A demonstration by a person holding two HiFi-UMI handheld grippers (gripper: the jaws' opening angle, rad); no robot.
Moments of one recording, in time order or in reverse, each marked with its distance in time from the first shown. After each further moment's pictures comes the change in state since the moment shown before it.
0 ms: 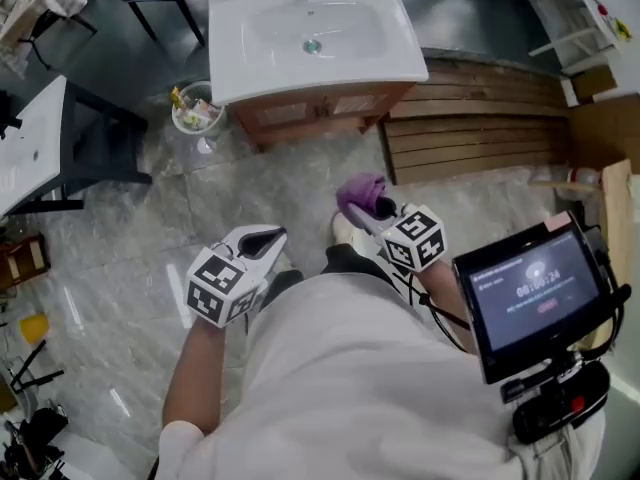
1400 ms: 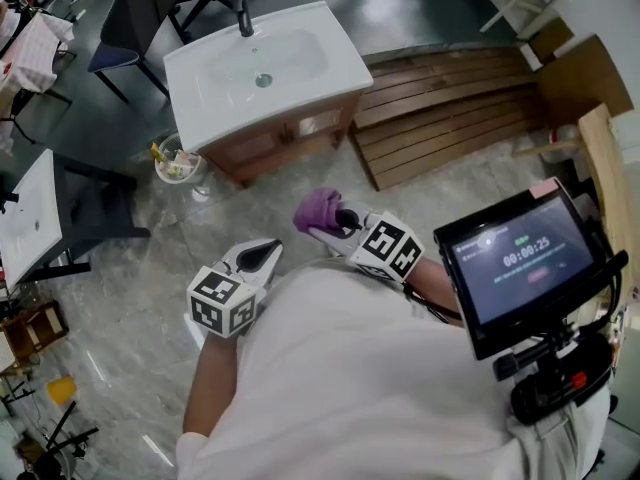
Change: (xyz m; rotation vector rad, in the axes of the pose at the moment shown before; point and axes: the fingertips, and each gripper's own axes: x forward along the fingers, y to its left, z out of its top) left arm 0.041 -0.019 0.019 0.004 -0.043 -0.054; right arm -0.022 0.041 0.036 -0.206 -0.099 0.089
